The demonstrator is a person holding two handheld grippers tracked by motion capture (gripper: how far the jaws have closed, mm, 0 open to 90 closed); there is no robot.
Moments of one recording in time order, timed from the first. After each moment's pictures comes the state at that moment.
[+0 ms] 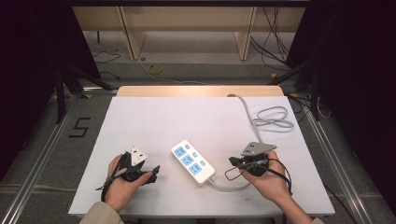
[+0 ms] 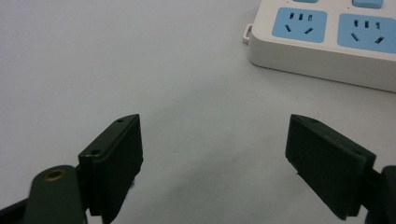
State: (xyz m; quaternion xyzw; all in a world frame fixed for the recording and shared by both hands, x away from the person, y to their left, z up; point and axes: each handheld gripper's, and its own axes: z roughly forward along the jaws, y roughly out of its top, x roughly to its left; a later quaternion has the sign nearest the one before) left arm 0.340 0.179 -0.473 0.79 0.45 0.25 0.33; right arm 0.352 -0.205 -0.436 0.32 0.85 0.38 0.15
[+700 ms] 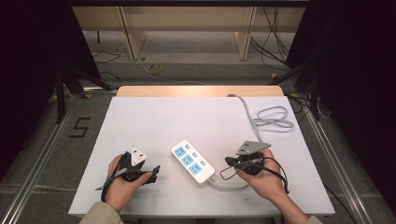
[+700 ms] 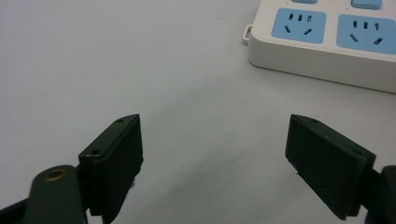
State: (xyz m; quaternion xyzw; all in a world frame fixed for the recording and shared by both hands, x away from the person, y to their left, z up) left arm 0.340 0.178 -0.473 0.79 0.45 0.25 0.33; right arm 0.355 -0.193 -0.434 0.31 0.86 0.38 0.14
